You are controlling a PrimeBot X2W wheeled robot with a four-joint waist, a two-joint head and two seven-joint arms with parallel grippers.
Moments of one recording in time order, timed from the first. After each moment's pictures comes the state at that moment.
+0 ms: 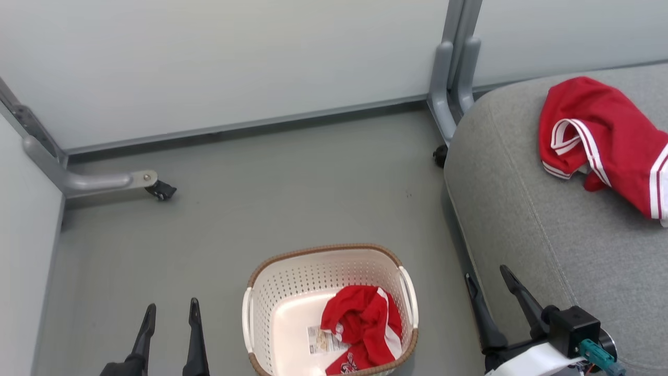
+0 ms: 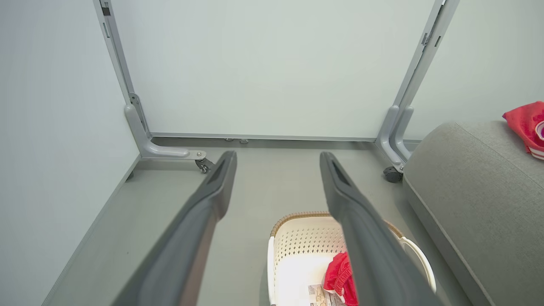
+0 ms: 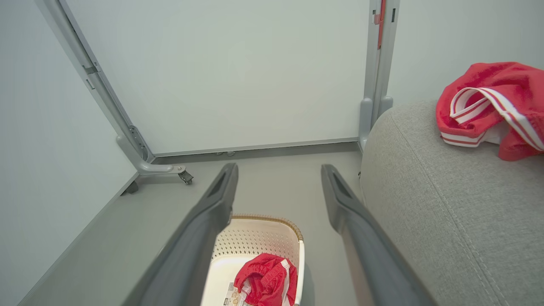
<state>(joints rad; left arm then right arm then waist) 0.17 0.05 -0.06 0.10 -0.22 -0.02 -0.26 0.06 -0.05 0.13 0.12 0.21 0.13 -0.26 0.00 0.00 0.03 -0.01</state>
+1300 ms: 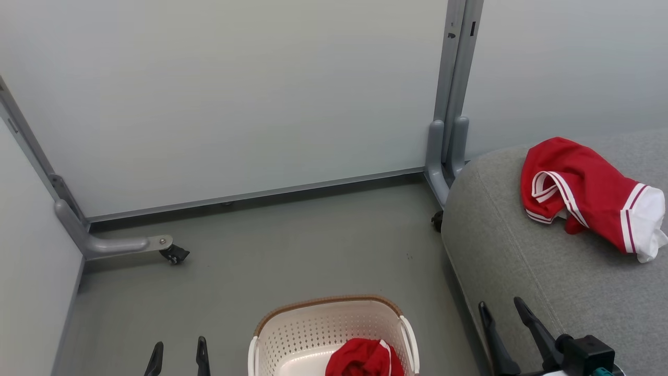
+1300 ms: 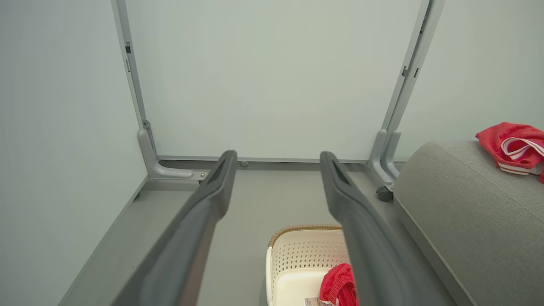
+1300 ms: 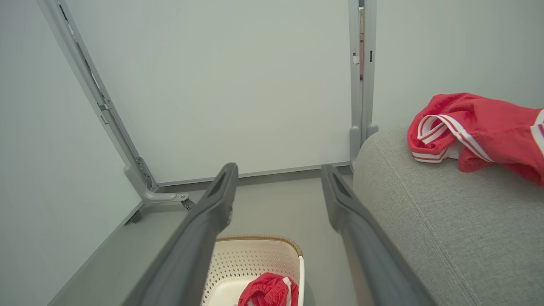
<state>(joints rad) 0.30 0.05 -0.08 0.06 -0.21 0.00 -0.26 0.16 -0.05 0.11 0.11 0.26 0.13 -0.26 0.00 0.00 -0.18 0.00</state>
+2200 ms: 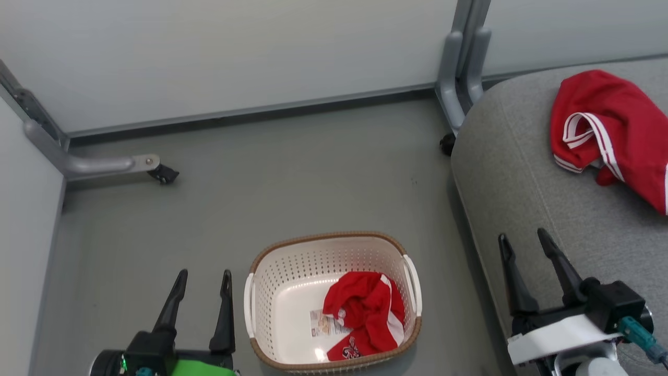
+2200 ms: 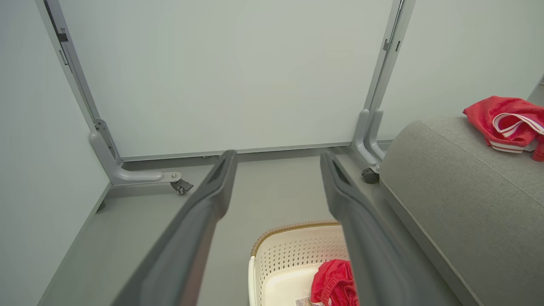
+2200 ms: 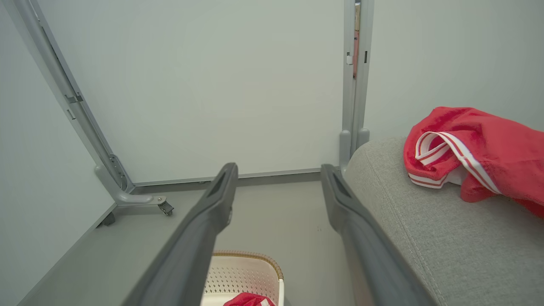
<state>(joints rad) 0.12 0.05 -0.12 0.08 -0.16 -0.06 -0.26 0.04 -0.05 0.03 0.03 0.21 0.13 -0.26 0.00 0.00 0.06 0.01</state>
